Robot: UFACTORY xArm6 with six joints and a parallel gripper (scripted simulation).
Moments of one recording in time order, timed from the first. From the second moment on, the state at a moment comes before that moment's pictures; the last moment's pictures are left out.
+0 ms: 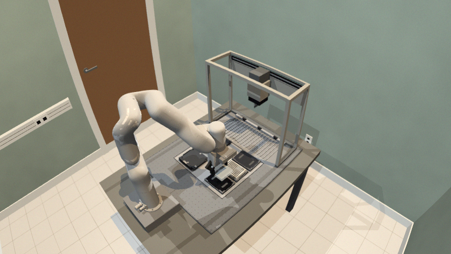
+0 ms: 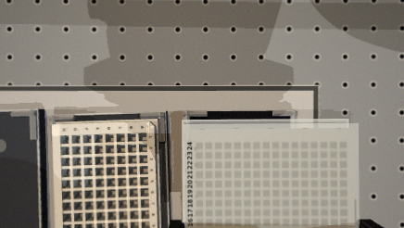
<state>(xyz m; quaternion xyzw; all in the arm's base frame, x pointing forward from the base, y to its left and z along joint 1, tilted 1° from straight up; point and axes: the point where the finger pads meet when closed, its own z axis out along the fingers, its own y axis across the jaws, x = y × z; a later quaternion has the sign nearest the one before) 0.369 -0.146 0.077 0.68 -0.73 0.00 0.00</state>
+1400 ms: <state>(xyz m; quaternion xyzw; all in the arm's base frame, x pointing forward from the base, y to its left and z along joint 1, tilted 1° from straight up) 0.382 -0.035 0.090 0.90 -0.43 0.00 0.01</state>
